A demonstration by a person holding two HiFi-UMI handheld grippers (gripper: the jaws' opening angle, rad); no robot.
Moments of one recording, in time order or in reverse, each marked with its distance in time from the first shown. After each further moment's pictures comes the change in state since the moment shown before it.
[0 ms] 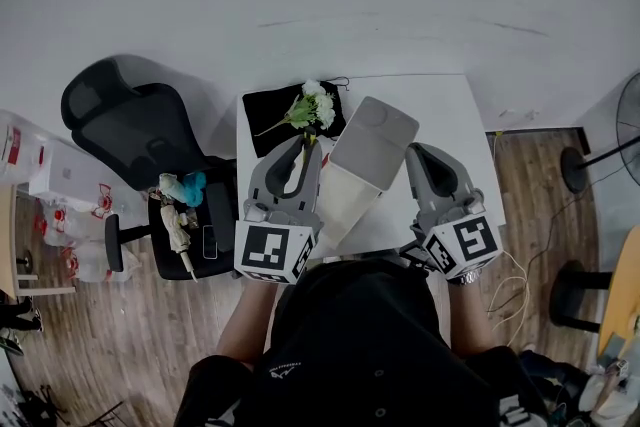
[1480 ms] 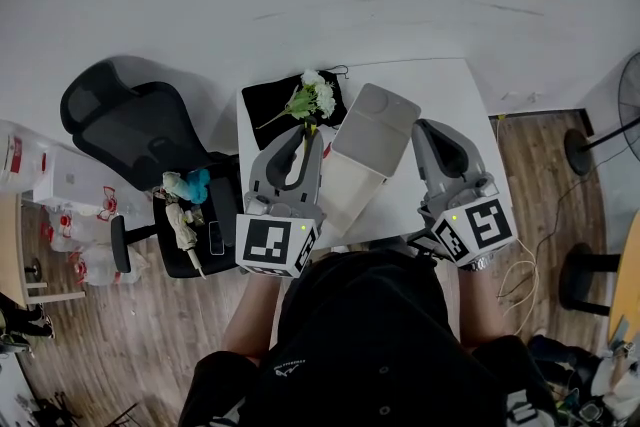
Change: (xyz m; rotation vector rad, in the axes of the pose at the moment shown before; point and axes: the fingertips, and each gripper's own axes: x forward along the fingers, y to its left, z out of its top) left arm -0.004 -0.004 0.000 0.014 -0.001 -0.023; right arm -0.003 0.001 0.026 -0.022 -0.048 -0.016
